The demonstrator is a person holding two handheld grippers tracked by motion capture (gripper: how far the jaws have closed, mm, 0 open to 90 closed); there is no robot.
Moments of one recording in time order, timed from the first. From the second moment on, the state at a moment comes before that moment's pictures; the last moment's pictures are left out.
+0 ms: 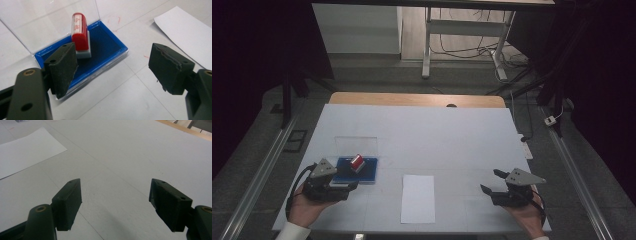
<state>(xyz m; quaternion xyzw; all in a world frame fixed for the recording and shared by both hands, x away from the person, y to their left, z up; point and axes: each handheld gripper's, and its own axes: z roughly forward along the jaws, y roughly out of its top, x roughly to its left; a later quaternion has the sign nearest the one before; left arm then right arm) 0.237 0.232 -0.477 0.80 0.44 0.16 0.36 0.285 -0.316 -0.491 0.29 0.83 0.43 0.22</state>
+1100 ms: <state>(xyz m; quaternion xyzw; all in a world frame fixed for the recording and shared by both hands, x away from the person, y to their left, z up) 0.308 0.223 -0.475 0.82 0.48 0.15 0.30 0.286 -0.314 -0.497 0.29 0.84 0.41 0.21</state>
